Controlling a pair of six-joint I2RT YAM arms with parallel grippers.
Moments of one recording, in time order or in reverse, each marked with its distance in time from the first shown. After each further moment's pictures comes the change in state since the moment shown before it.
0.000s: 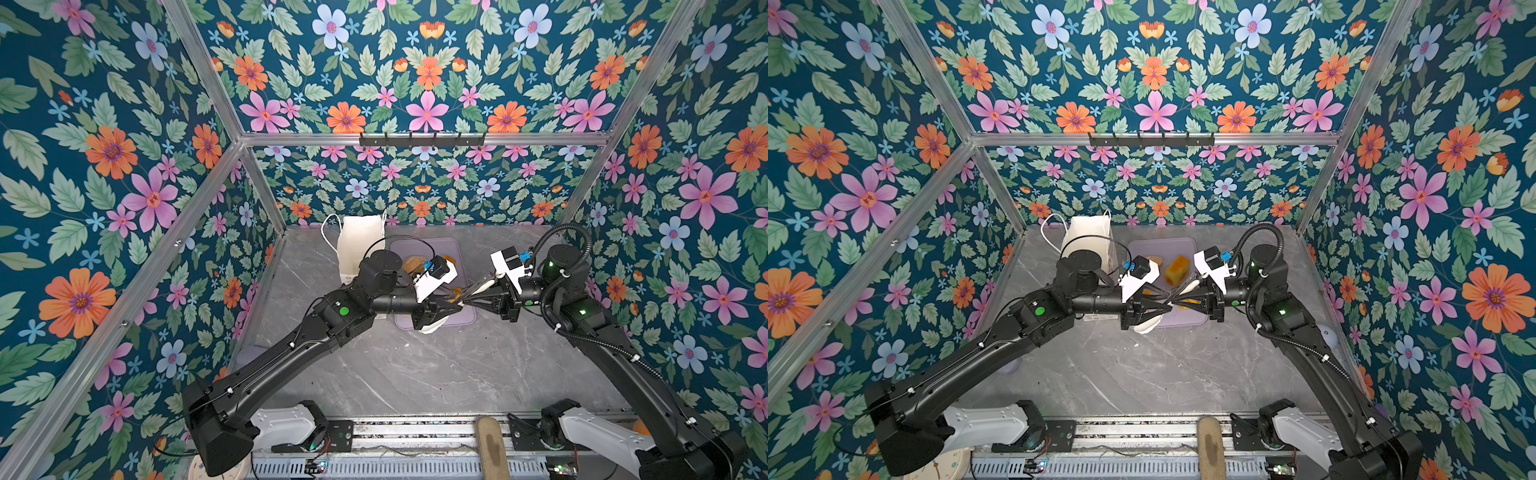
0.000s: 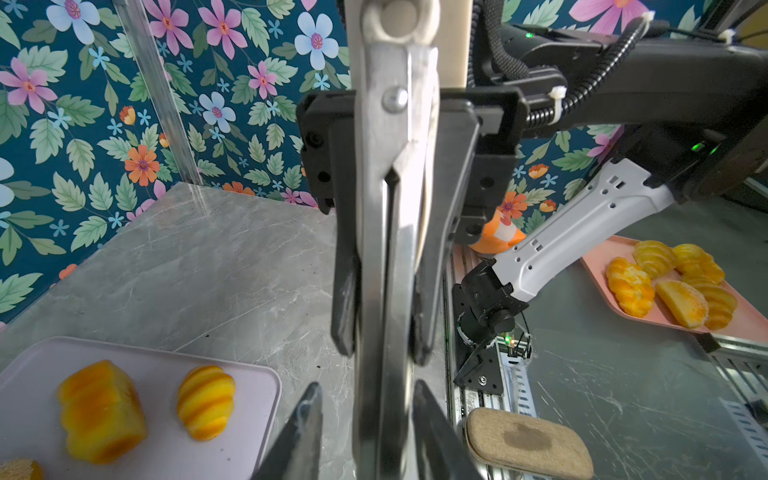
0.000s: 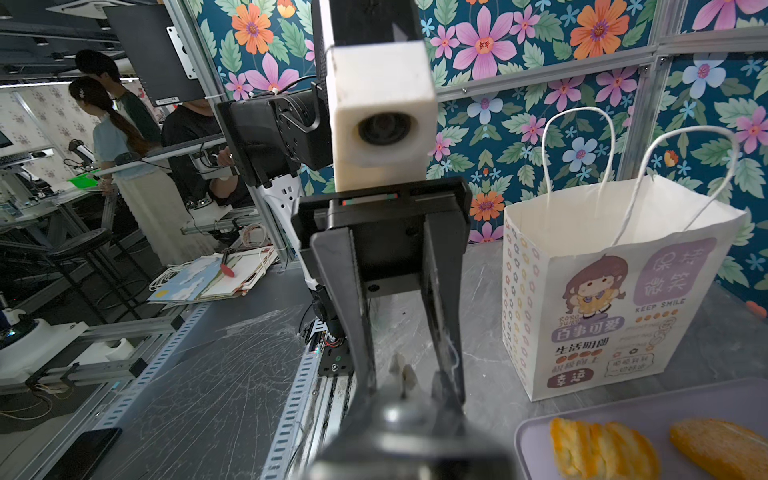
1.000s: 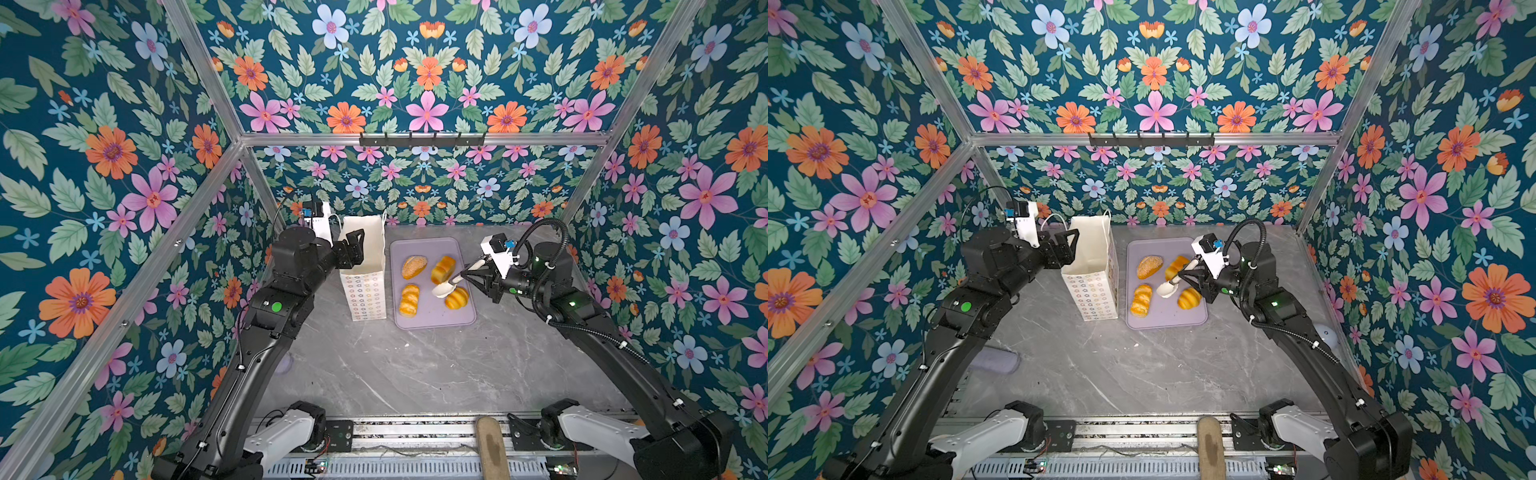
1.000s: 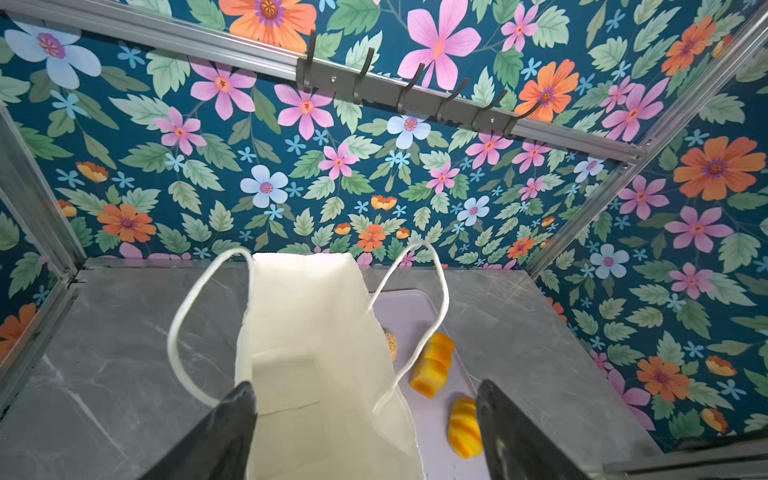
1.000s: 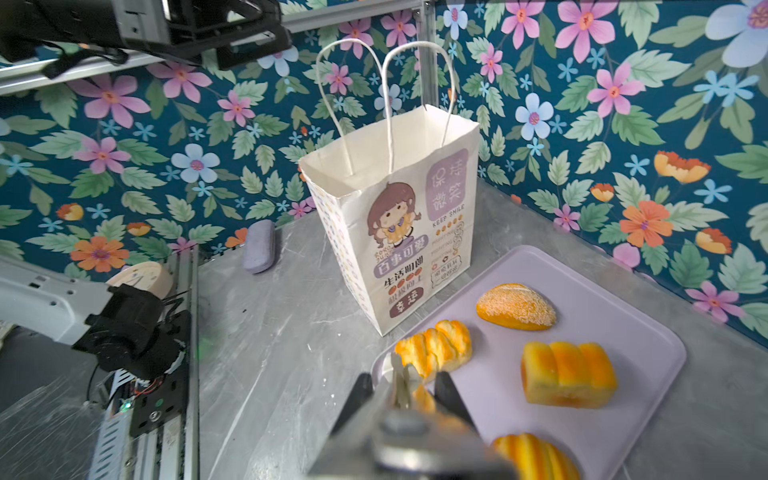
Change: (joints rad) left arm 0.524 -0.168 0.084 -0.171 -0.600 -0.372; right arm 0.001 0.081 0.008 -0.074 0.565 -0.057
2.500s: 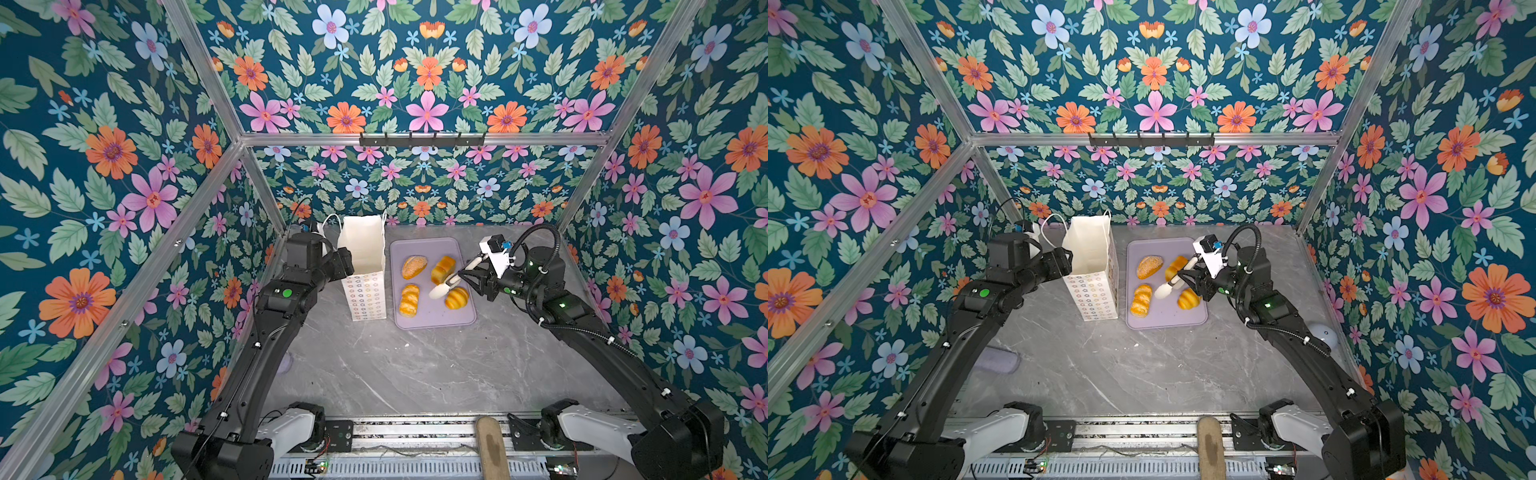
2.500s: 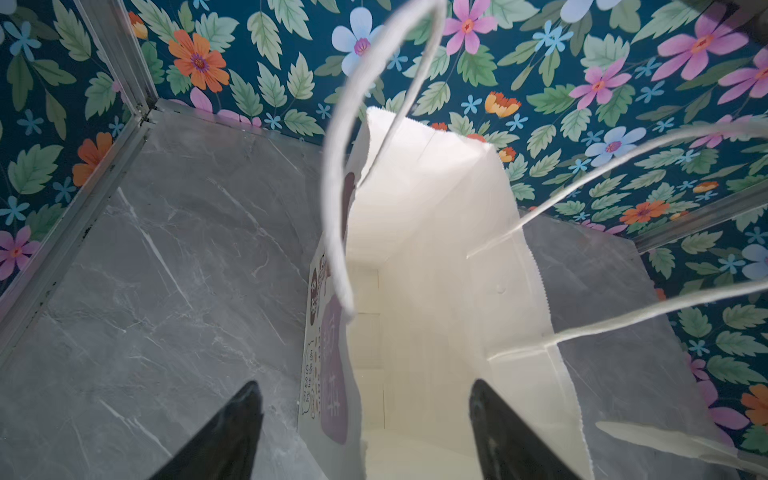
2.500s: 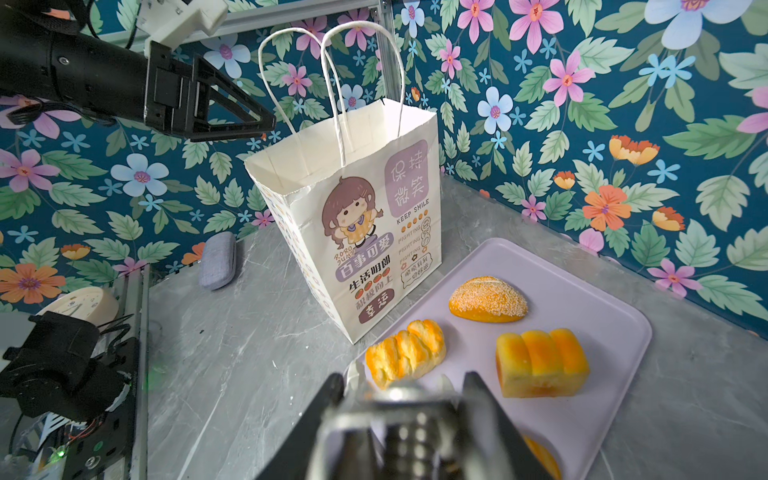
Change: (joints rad) left arm 0.100 0.090 -0.091 -0.151 -0.019 -0.108; right arm 0.000 0.022 -0.086 0.140 0.074 0.039
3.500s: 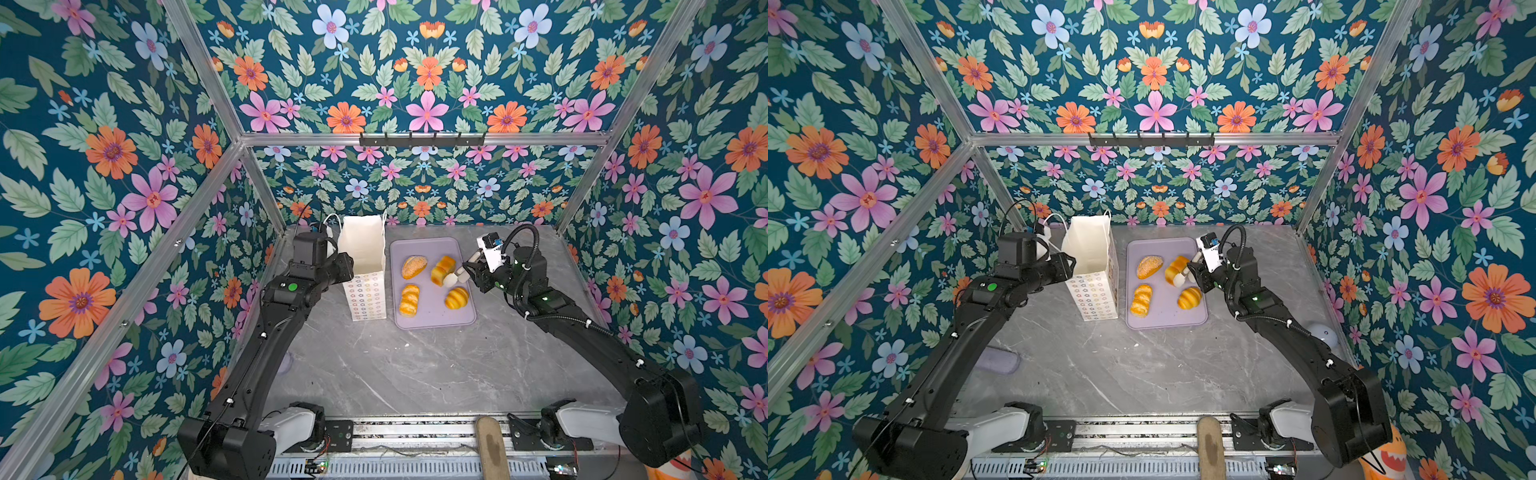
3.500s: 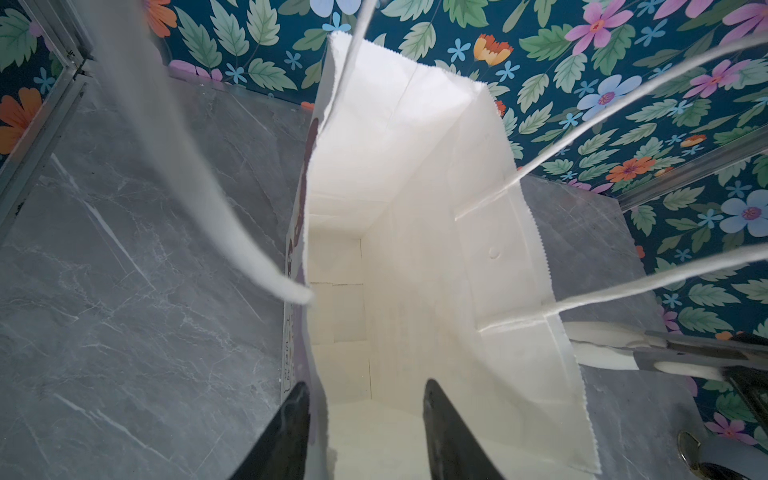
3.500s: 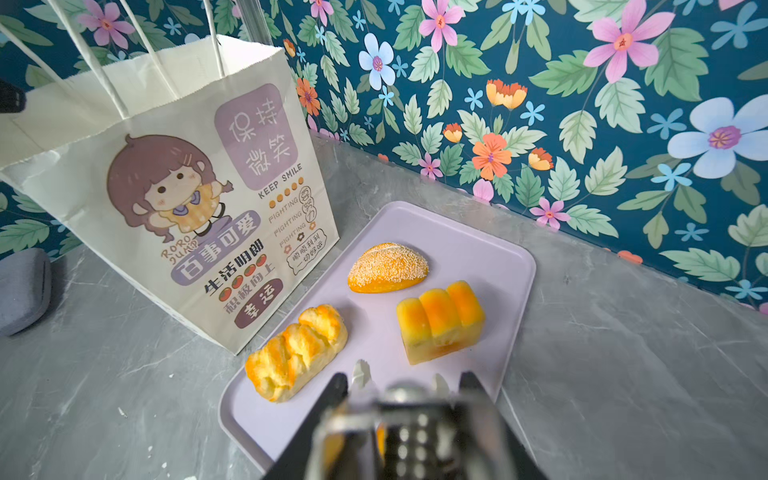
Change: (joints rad) left arm 0.000 0.039 -0.002 -0.021 0.085 0.011; right arm 0.001 0.130 -0.030 0.089 0.330 -0.014
